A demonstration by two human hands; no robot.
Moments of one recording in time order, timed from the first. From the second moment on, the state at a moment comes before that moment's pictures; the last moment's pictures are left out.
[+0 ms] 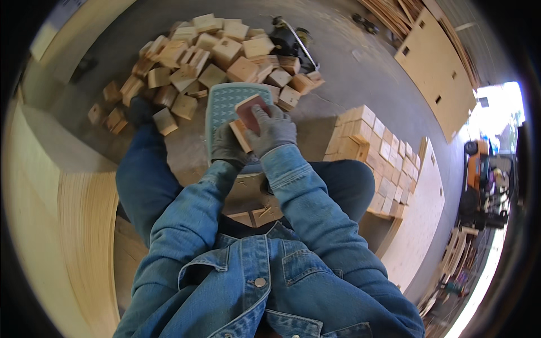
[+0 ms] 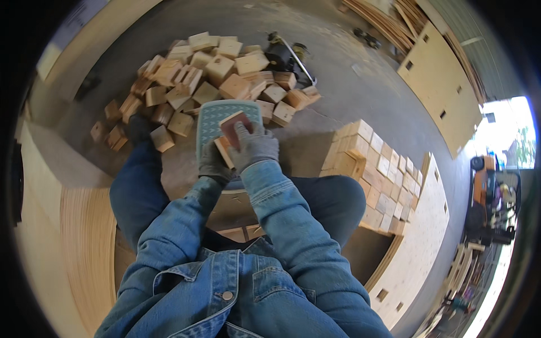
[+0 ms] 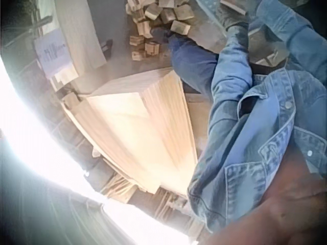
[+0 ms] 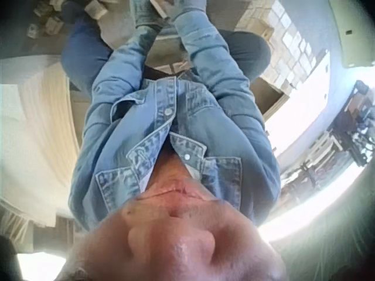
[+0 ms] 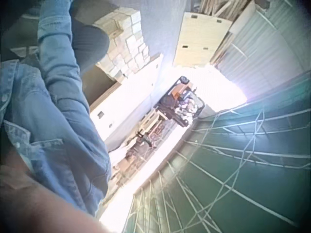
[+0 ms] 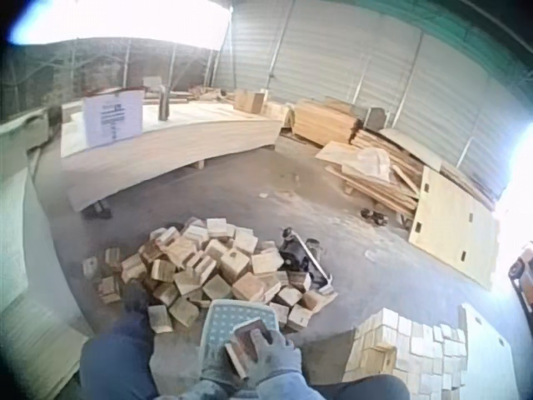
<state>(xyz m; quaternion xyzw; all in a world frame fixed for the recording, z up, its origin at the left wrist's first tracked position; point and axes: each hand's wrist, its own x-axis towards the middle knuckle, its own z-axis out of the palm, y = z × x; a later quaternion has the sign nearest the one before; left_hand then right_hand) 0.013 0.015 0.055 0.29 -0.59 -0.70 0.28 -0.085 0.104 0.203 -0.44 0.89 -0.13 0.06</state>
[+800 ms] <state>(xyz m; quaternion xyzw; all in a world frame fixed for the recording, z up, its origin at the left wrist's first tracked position) 0.018 0.015 0.098 0.26 -0.60 -0.71 0.26 -0.071 0.070 0.209 -0.46 0.88 -0.13 0.04</state>
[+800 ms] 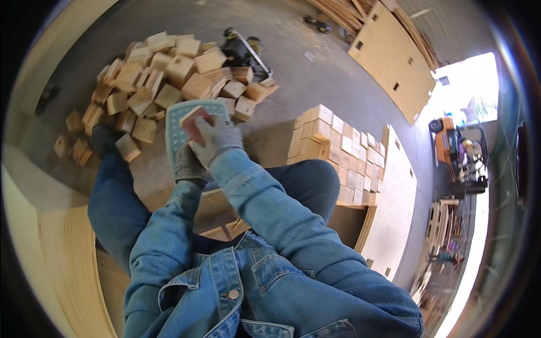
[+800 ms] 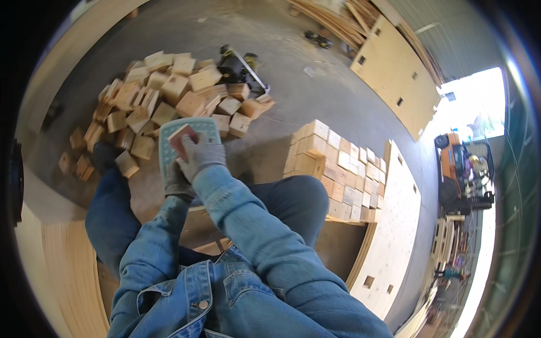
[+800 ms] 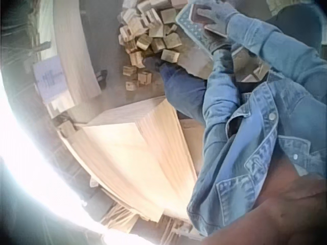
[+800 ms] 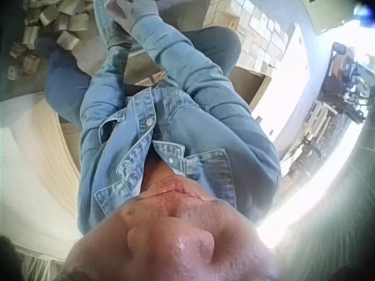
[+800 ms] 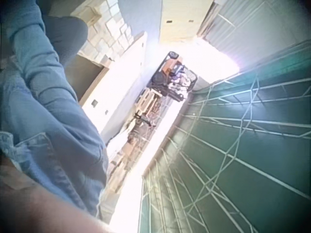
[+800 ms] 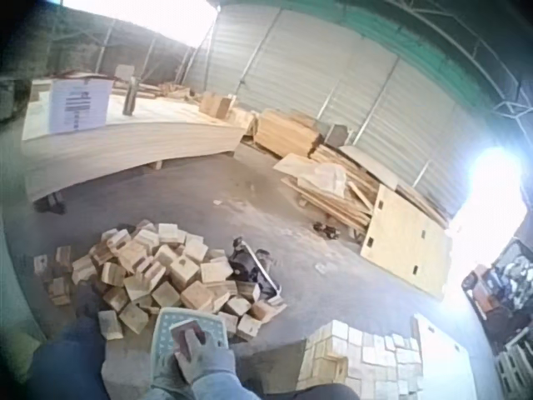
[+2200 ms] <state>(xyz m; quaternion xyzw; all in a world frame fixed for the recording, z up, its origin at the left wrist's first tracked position) 0.024 0.013 0.058 0.29 -0.82 -0.41 0.27 -0.024 0.198 0.216 -0.51 0.85 -0.12 0.08</state>
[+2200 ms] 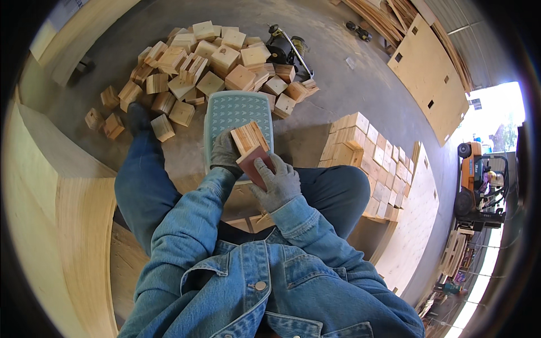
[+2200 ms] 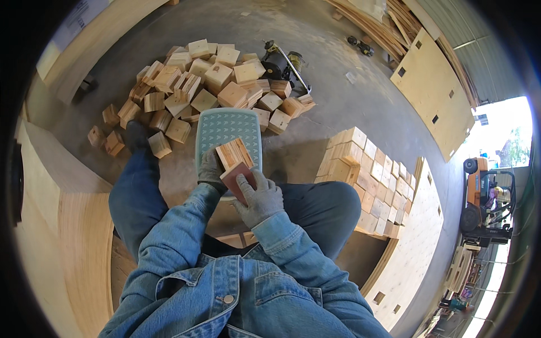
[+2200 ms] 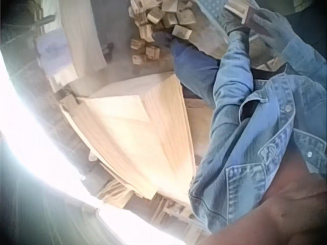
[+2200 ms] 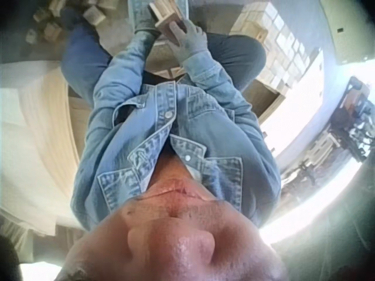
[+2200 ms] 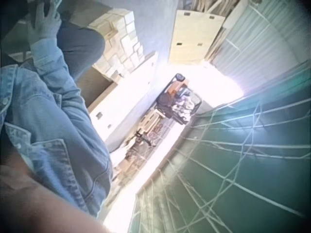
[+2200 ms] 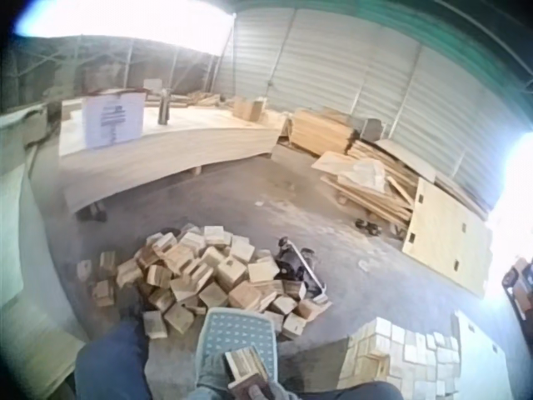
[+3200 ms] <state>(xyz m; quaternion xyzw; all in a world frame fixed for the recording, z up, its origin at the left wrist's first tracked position) 0.028 0.012 0.033 0.30 -0.83 -0.41 0.21 -0.028 0.189 0.212 -0.50 0.85 -0.13 0.08</state>
